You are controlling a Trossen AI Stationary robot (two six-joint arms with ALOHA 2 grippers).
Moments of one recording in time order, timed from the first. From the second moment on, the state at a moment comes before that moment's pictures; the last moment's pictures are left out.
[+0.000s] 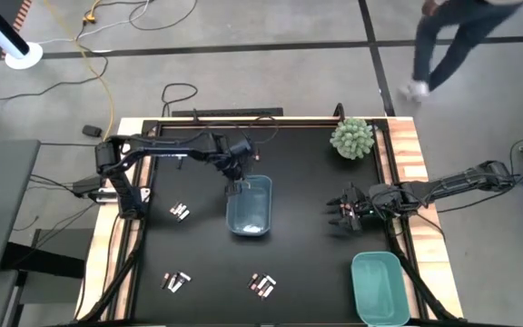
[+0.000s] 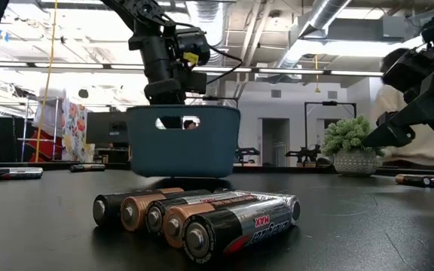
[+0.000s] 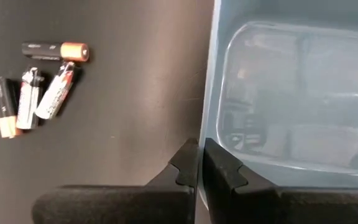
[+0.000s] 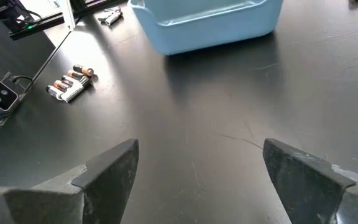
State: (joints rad) left arm 0.33 1.75 1.26 -0.72 0.00 0.25; right arm 0.15 0.46 0.01 0.03 0.05 0.35
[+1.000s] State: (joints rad) left arm 0.33 1.75 1.27 -0.73 -0.02 0.21; right arm 0.15 0.46 0.01 0.03 0.05 0.35
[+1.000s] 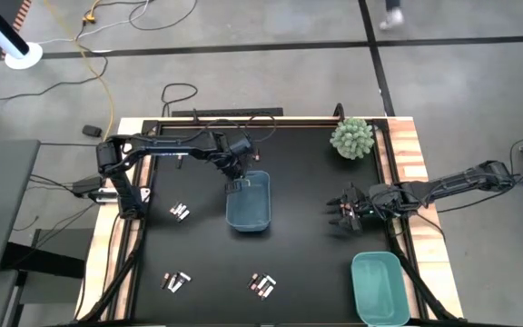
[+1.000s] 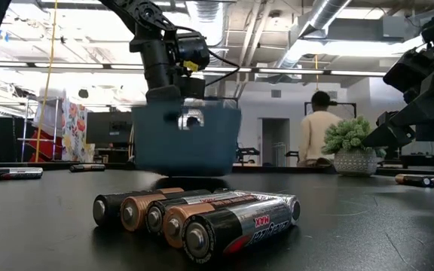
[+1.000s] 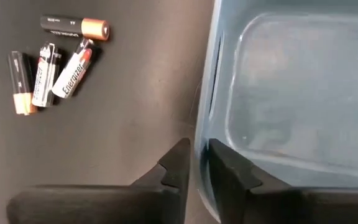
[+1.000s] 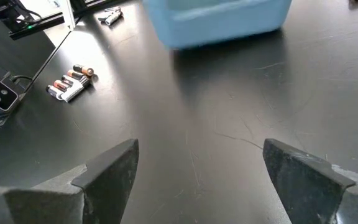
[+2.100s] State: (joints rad) left arm 0.15 1.61 1.45 -0.92 -0.01 -0.01; right arm 0.08 0.46 0.04 0.28 0.05 0.31
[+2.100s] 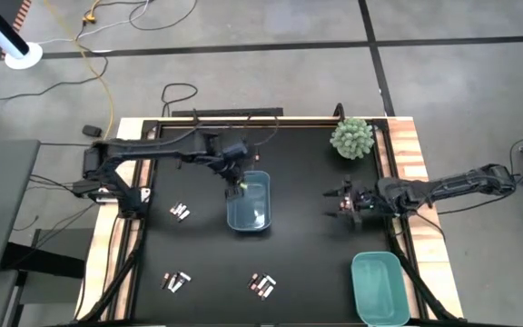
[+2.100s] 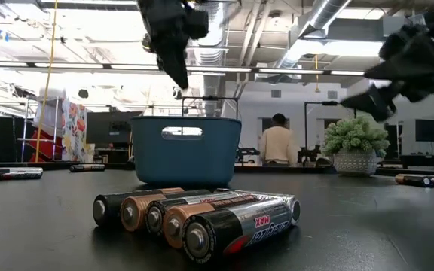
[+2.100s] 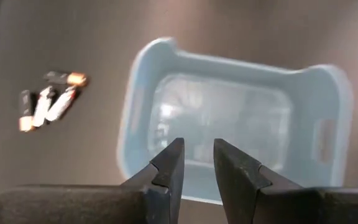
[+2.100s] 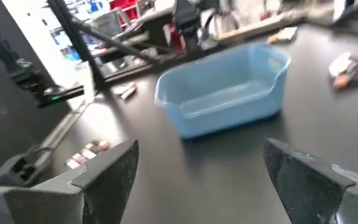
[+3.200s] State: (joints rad) left arm -0.13 1.05 0.91 -0.65 -0.21 -0.36; right arm 0.07 1.22 1.02 -0.36 0.05 0.60
